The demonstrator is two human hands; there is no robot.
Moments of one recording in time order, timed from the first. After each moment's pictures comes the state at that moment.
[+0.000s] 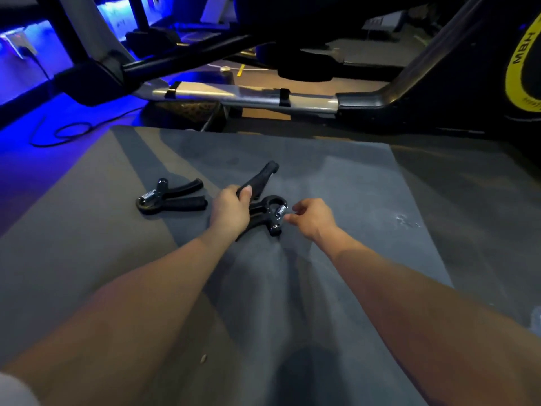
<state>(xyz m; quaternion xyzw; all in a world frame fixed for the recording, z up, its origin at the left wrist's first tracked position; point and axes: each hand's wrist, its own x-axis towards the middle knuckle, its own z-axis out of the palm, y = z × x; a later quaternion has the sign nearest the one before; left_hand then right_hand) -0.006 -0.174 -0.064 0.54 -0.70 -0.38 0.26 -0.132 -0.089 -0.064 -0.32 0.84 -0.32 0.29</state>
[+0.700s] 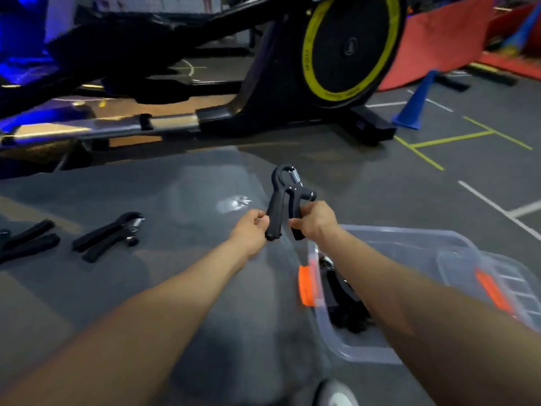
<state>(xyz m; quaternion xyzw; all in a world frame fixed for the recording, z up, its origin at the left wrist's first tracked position) -0.159 0.114 -0.001 0.33 -0.76 -0.56 0.05 -0.250 0.214 0.020 -0.14 0.90 -0.36 0.21</state>
